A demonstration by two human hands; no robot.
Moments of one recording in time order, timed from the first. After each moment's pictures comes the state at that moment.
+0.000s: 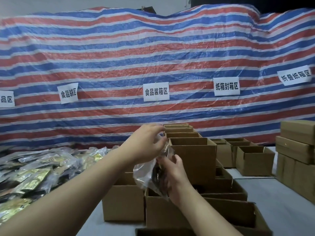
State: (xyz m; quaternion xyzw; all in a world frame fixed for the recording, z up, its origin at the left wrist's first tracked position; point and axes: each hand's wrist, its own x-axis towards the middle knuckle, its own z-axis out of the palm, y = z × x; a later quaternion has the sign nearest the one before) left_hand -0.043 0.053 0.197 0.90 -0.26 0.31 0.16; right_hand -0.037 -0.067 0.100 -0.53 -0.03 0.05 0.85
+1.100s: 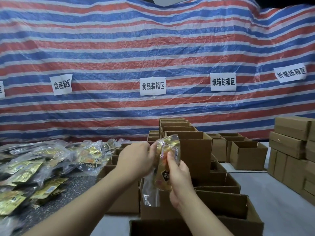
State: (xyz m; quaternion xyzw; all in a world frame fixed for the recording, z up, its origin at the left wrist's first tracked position) left_hand -0.051 0.047 0.145 0.94 -0.09 0.31 0.12; right_hand -0.062 -0.078 0.088 -0.55 0.03 -0.04 0.83
